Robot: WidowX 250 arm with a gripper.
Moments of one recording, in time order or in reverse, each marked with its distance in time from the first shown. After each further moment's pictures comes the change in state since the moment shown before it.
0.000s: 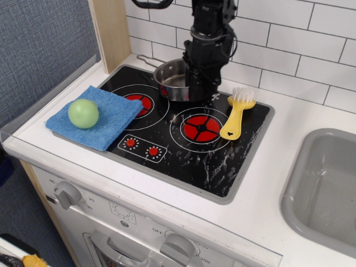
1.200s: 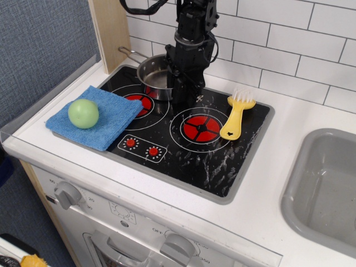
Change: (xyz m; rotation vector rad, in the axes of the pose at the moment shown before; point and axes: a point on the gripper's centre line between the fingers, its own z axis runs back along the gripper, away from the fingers) arm -0.025 0.020 -0.018 0.015 0.070 0.124
